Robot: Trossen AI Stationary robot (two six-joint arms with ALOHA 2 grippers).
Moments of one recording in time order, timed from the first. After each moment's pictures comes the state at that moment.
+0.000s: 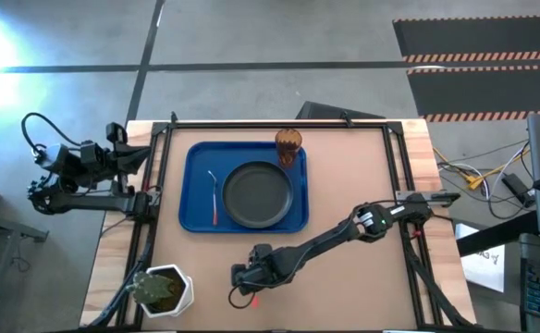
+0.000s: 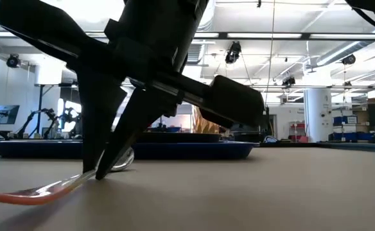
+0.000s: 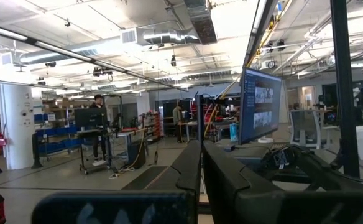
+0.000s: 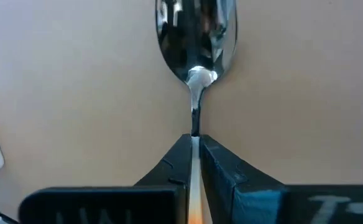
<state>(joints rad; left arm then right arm) -0.01 0.16 0.71 -0.23 -0.23 0.17 0.40 2.52 2.19 -0.84 0.11 1.87</state>
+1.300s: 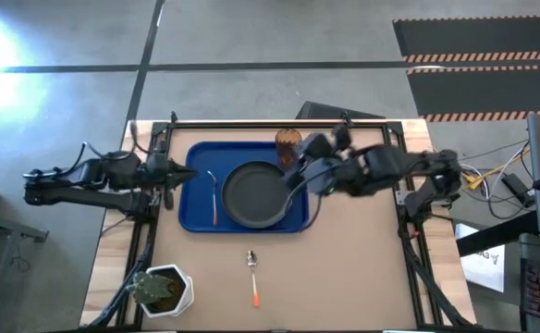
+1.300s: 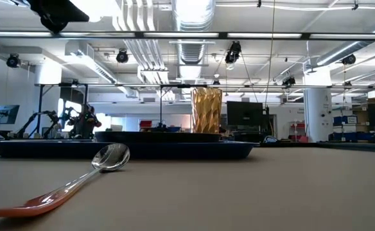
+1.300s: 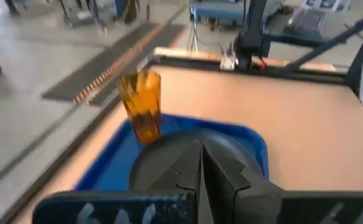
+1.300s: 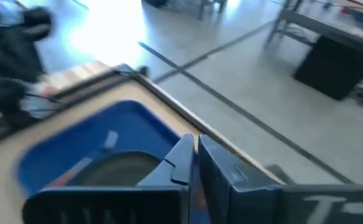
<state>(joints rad) -0.01 0.52 0.73 -0.57 -0.26 -0.09 0.20 1.77 2.19 -1.22 0.88 0.54</state>
